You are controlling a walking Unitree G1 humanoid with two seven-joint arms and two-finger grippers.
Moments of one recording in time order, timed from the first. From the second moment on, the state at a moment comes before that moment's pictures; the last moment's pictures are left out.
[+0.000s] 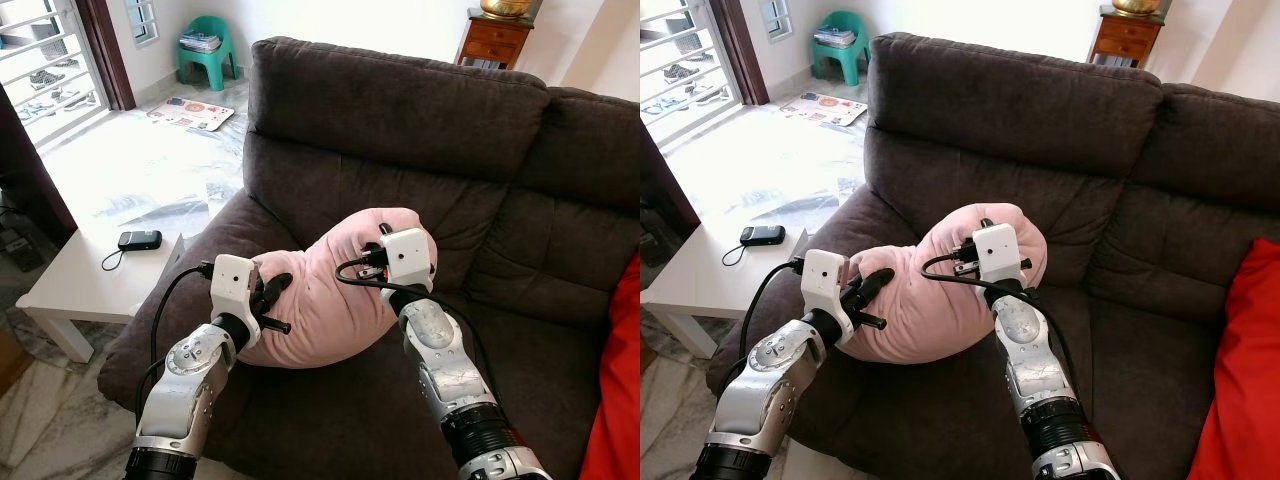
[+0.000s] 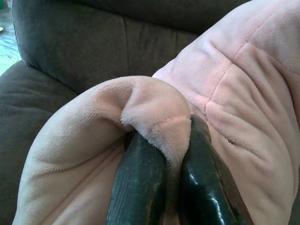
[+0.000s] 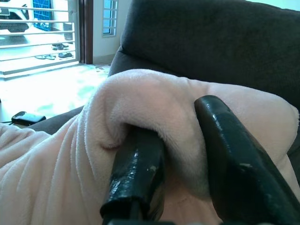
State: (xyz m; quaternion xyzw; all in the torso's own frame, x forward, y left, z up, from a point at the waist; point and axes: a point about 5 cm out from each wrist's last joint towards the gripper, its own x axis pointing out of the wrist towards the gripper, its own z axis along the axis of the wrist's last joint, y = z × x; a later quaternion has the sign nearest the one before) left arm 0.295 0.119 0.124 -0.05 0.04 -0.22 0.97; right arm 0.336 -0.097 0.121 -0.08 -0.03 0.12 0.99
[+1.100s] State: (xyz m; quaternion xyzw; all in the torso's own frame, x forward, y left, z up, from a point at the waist) left arm 0.287 0.089 0.121 -0.05 0.05 -0.29 0.96; right arm 0.353 -0.107 0.155 -0.10 -0.11 0.04 0.99
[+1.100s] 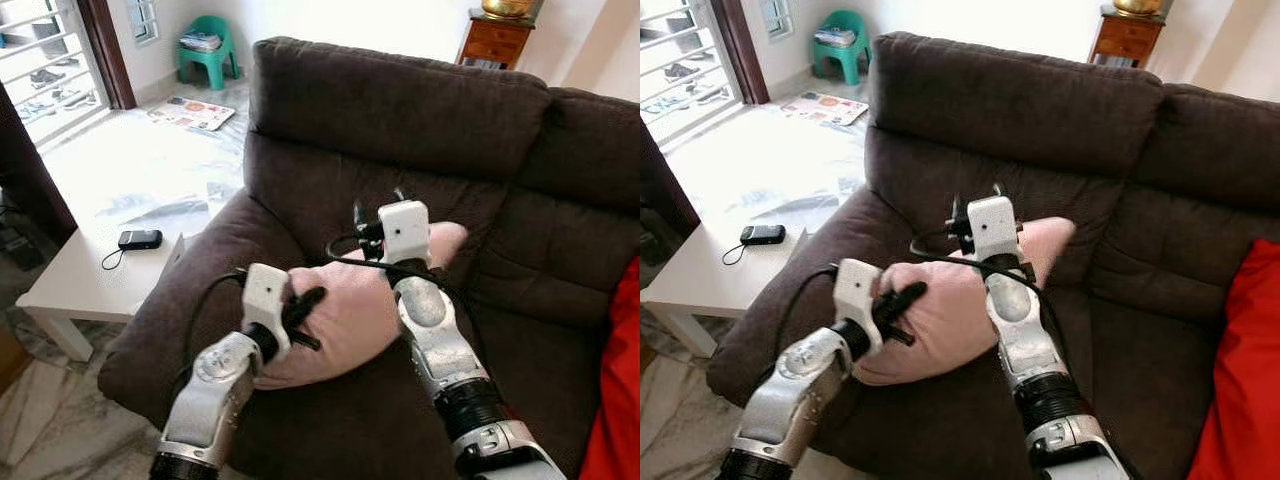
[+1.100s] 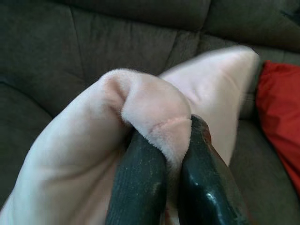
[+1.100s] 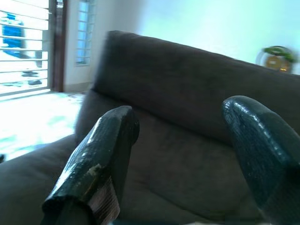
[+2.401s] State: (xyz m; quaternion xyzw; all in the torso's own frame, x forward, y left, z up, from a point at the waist) left arm 0.299 0.106 0.119 -0.05 0.03 -0.20 0.98; right arm 0.312 -0.188 0.113 -0.44 0.17 0.16 0.87
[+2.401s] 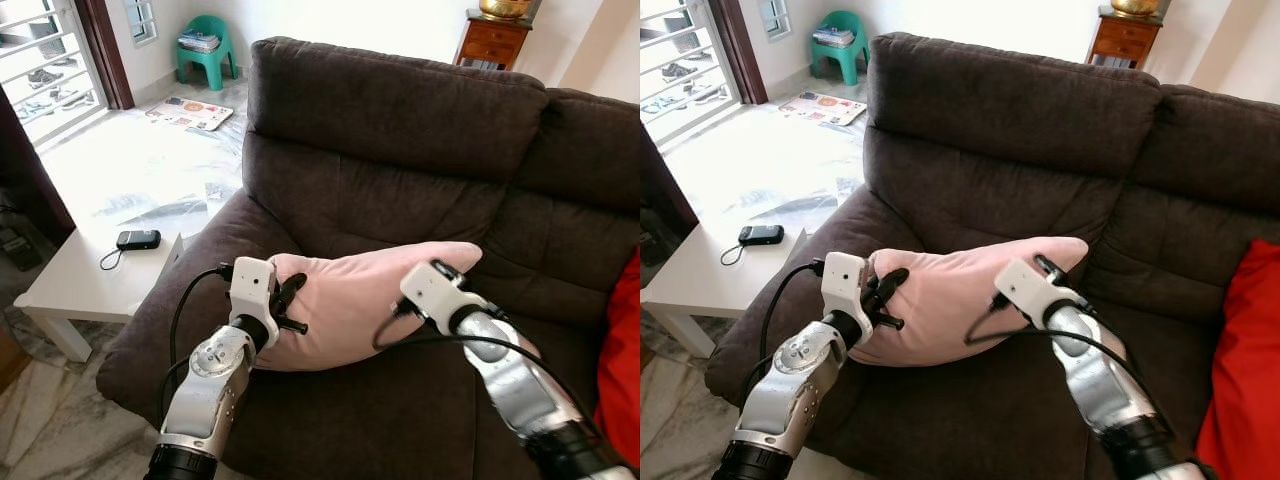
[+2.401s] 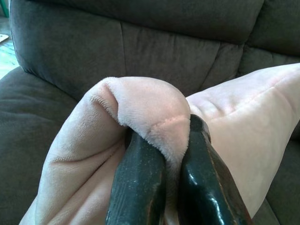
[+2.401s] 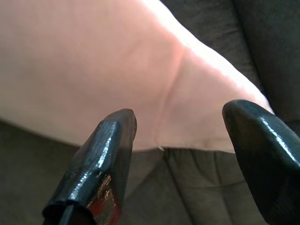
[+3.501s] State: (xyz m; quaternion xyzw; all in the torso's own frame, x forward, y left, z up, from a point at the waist) left arm 0.306 0.120 0.124 -0.27 0.03 -0.15 0.95; right arm 0.346 -0.098 0.069 -0.47 0.21 0.26 0.82
